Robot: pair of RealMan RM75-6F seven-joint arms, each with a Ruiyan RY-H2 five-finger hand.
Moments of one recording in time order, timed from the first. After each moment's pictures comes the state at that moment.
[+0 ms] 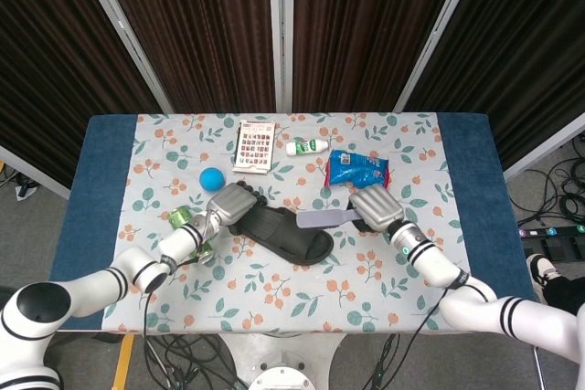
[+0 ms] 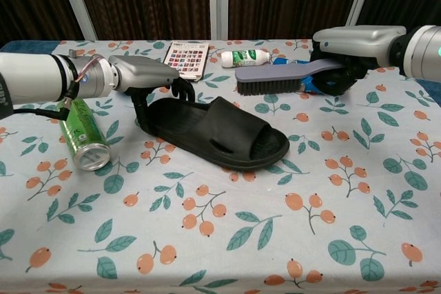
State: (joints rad) left arm -0.99 -1.71 -0.12 -0.98 1.41 0.55 -0.06; right arm 0.83 -1.41 0.13 -1.43 -1.23 0.73 -0.12
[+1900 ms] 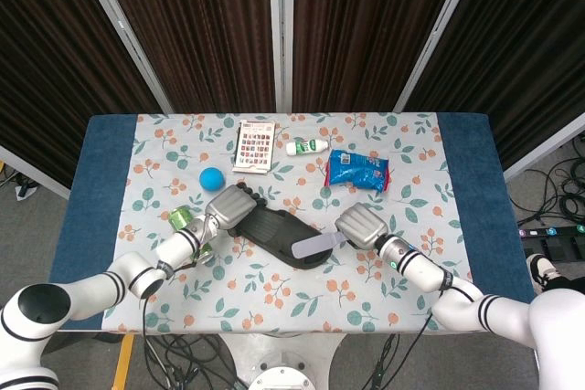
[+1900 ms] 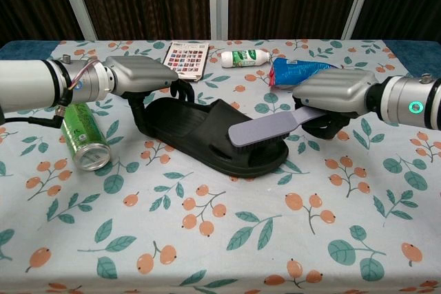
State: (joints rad) left arm -0.99 -1.71 -0.06 -1.00 1.41 0.64 0.01; right arm 0.87 -1.54 -0.02 -1.21 -1.48 0.75 -0.07
